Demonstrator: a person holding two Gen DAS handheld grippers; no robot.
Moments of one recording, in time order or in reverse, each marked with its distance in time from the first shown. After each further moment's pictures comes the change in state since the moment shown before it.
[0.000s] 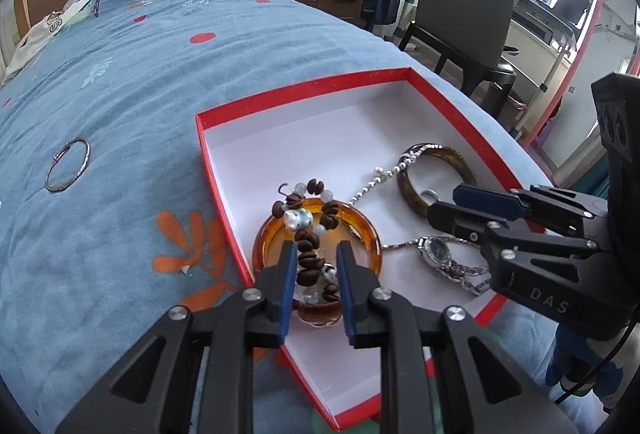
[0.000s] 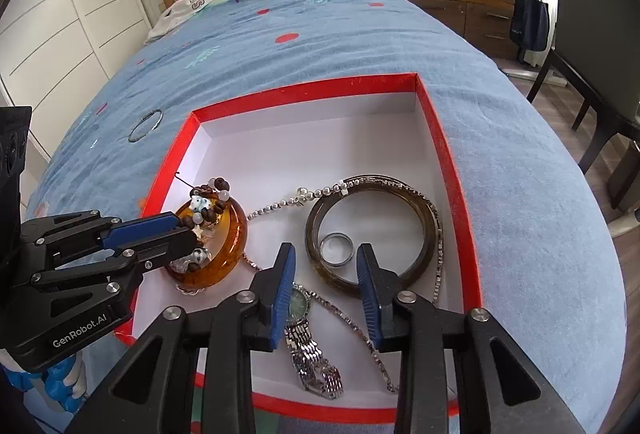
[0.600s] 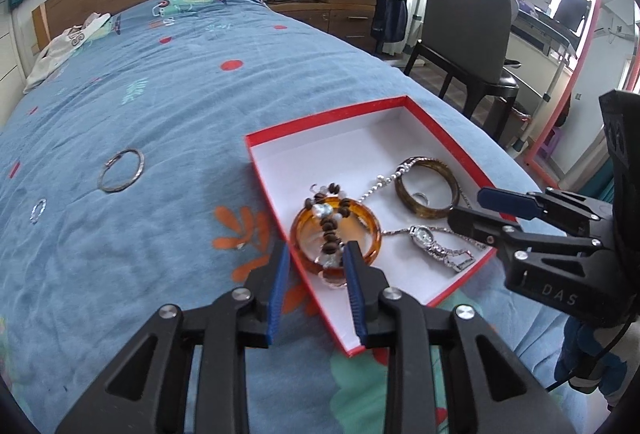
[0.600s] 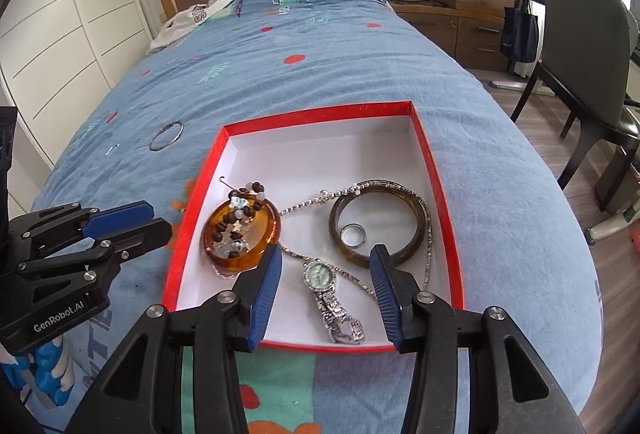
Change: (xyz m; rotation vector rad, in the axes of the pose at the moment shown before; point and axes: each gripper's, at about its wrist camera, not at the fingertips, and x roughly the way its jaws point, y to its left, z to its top) left arm -0.068 0.007 -0.013 -0.007 -0.062 0.062; right arm -0.046 0.021 -0.008 0.002 -0.048 -0.021
